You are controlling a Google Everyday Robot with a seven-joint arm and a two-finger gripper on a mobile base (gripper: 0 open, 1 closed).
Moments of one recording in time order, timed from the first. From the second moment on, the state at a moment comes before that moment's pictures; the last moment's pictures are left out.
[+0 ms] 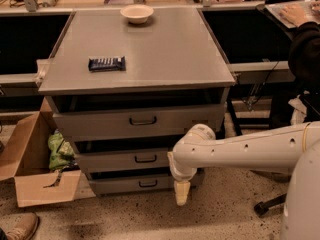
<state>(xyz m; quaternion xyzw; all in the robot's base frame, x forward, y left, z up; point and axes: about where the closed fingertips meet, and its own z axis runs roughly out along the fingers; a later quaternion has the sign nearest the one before) 0.519 -0.078 0.491 -0.74 0.66 -0.01 0.11</state>
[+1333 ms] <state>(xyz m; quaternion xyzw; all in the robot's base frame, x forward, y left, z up) 0.584 -0.089 0.448 -0.73 0.66 0.00 0.17</state>
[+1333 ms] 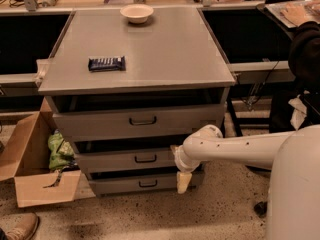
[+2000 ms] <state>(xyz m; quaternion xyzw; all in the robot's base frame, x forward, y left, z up) 0.640 -0.101 0.430 -0.73 0.65 -0.02 0.21</state>
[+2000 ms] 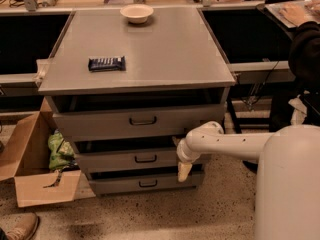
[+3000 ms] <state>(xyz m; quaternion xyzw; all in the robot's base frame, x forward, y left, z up) 0.653 -0.106 0.404 -0.72 0.67 0.00 0.20</state>
